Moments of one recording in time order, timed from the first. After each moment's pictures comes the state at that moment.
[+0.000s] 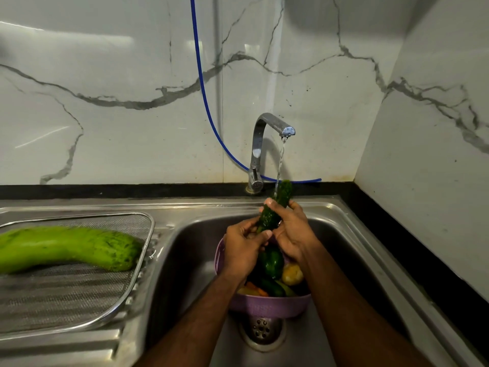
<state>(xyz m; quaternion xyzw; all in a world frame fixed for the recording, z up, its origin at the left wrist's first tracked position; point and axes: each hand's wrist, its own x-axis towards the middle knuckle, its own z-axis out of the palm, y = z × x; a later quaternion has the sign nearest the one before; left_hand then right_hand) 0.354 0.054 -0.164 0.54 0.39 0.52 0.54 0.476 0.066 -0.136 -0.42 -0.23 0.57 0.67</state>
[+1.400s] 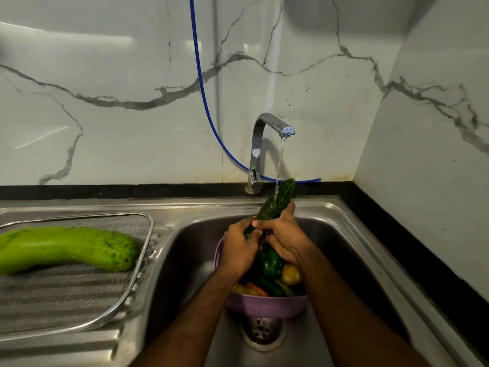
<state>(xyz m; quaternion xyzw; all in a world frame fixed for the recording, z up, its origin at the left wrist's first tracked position) 0.345 0.070 -0.171 0.64 0.45 0.46 0.42 0.464 0.067 -0.145 -0.46 -0.30 0.55 0.63</state>
